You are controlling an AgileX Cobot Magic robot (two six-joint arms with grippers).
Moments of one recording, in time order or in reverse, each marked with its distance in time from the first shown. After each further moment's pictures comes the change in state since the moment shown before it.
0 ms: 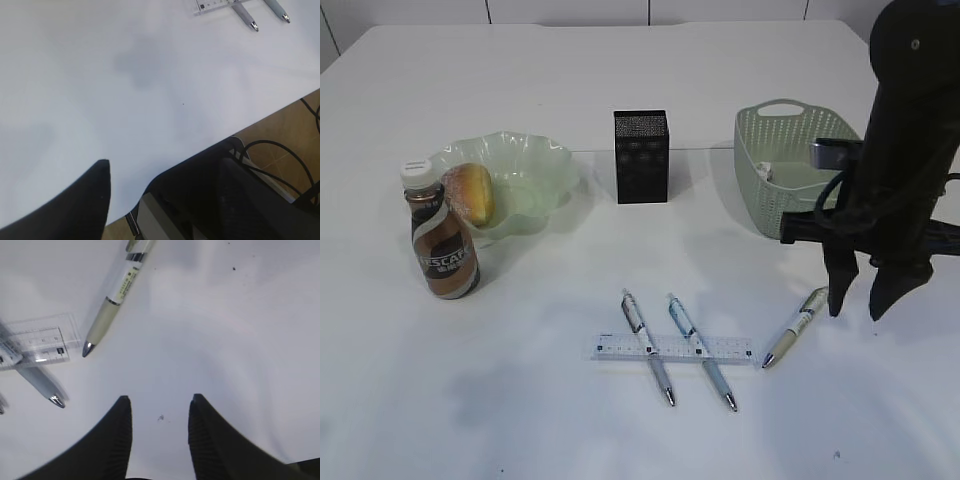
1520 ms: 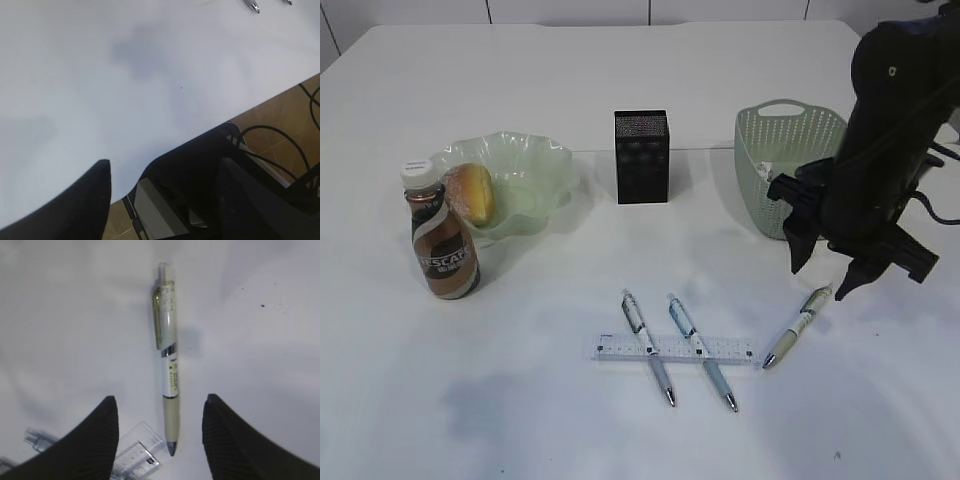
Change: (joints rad) left arm 0.000 0.000 0.000 -0.004 0.054 -0.003; right arm -0.002 0.061 -0.002 -0.033 -0.257 0.626
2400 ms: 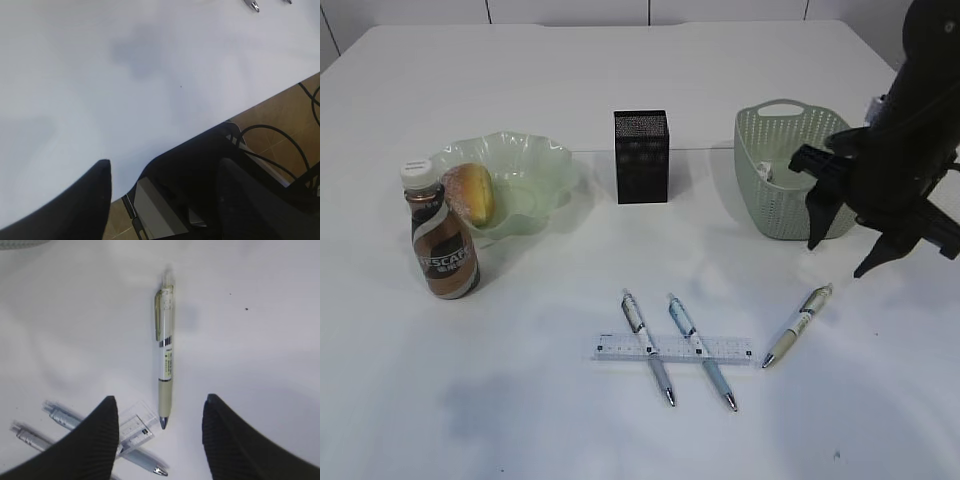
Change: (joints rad) left arm 0.000 0.000 0.000 0.000 0.002 -0.002; right arm -0.066 -0.073 0.000 0.072 0.037 -0.135
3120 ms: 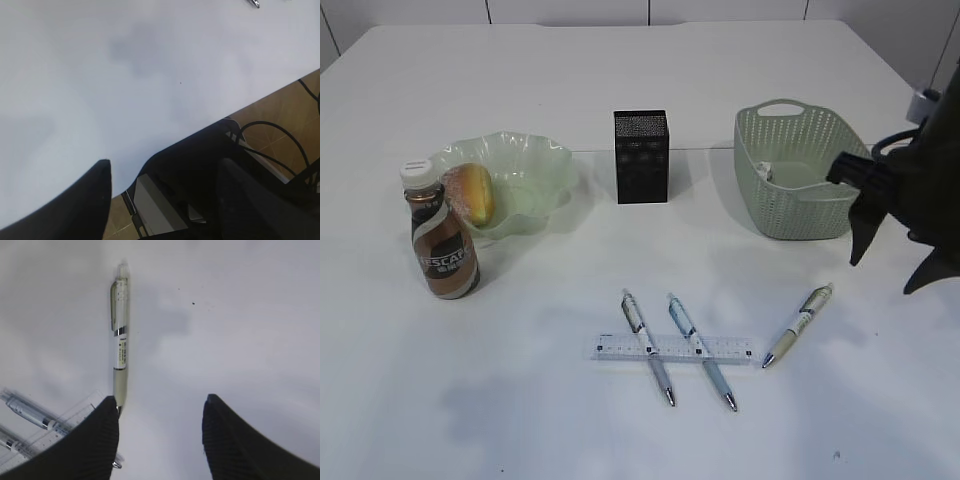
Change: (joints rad) left arm 0.000 0.000 0.000 0.000 0.013 0.000; right arm 0.000 -0.164 0.134 -0.079 0.025 -0.009
